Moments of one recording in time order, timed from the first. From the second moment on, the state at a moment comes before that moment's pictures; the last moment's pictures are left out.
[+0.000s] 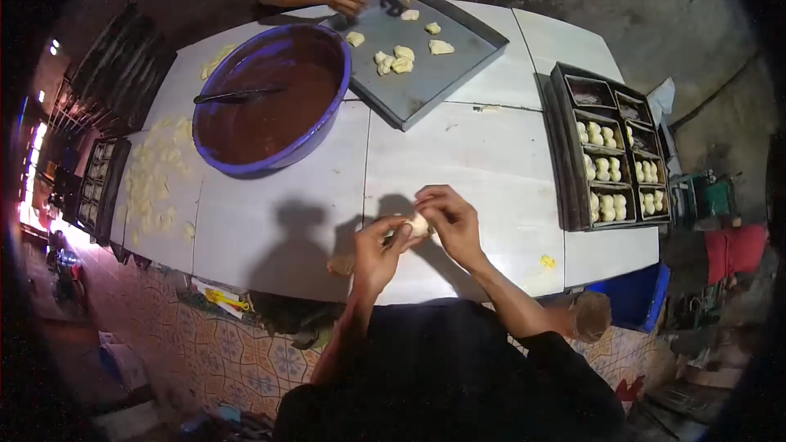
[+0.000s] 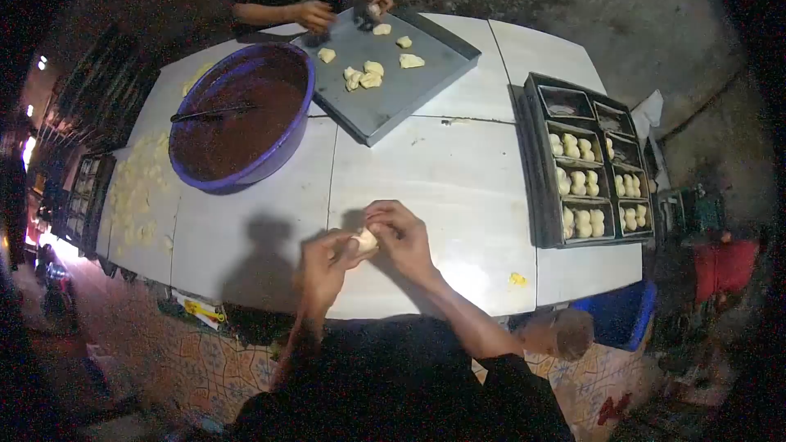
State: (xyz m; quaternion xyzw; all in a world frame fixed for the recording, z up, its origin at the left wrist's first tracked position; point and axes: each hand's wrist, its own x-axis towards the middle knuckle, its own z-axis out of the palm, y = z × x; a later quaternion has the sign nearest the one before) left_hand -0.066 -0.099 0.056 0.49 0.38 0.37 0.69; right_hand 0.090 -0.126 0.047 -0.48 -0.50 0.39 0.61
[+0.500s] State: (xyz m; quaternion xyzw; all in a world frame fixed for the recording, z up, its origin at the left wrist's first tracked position) left_hand -0.083 -0.135 0.012 0.56 0.24 0.44 0.66; right_hand 0.100 -0.172 0.009 -0.46 -0.43 0.72 0.31
